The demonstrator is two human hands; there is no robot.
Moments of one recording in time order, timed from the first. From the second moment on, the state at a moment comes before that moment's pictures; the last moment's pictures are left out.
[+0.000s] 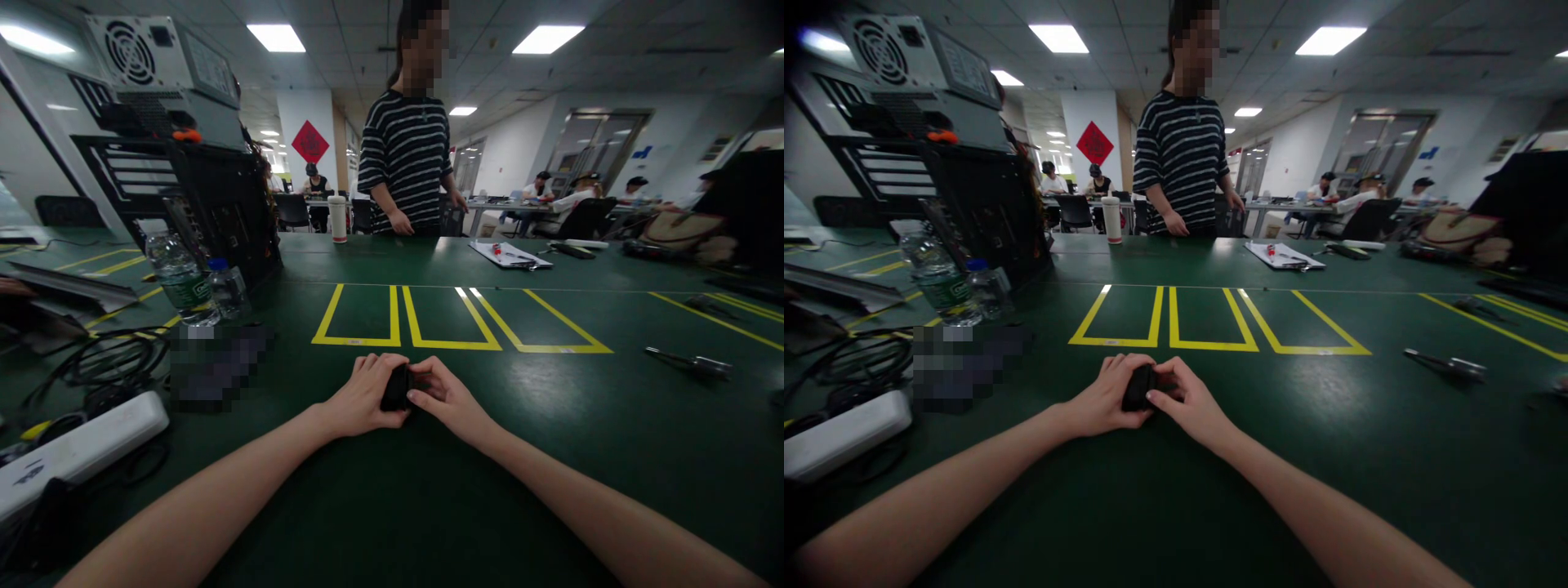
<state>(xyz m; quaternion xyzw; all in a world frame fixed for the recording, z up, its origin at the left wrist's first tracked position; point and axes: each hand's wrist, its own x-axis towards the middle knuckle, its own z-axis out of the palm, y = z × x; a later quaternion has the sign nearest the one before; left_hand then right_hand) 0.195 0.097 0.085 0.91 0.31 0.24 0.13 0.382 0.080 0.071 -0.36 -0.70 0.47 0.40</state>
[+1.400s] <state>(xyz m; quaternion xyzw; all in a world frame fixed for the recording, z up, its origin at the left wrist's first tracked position) 0.195 0.097 0.084 0.91 0.32 0.24 0.13 0.382 0.077 0.077 -0.36 -0.71 0.46 0.40</state>
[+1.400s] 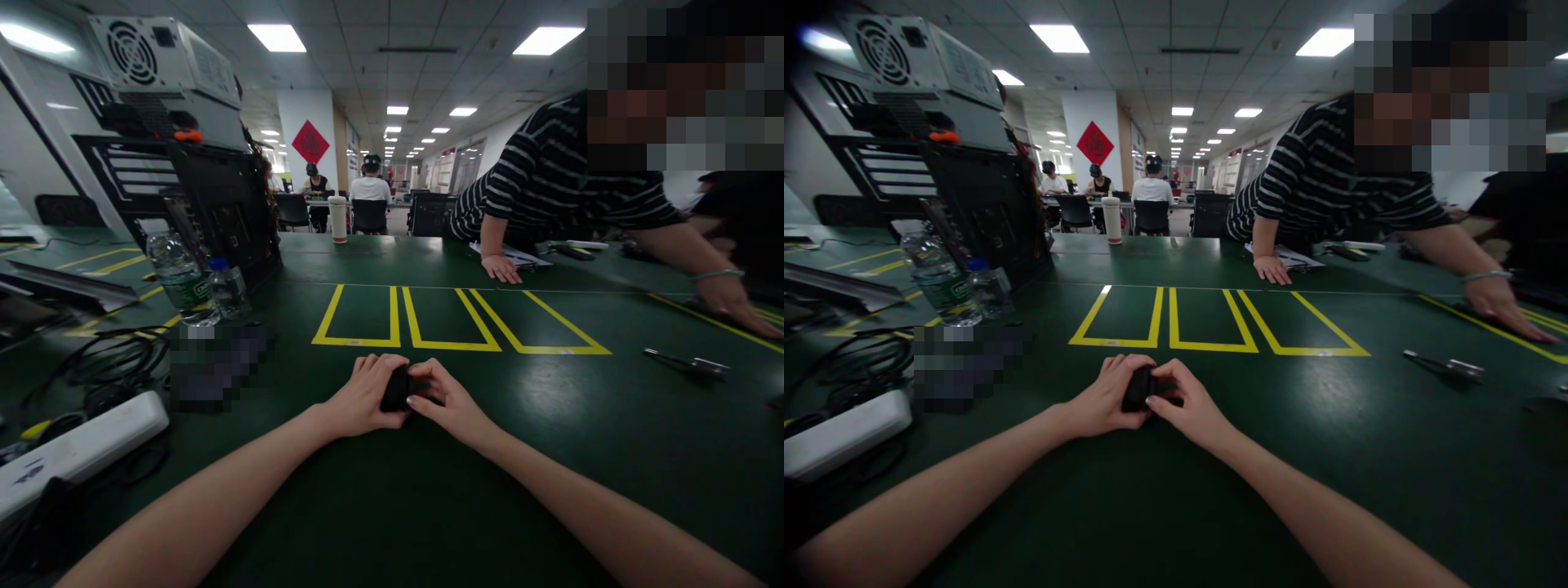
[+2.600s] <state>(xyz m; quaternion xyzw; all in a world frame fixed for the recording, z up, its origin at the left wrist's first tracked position) 0.194 0.096 0.087 0.91 0.31 0.22 0.14 0.382 0.077 0.075 -0.37 -0.71 0.45 0.40</state>
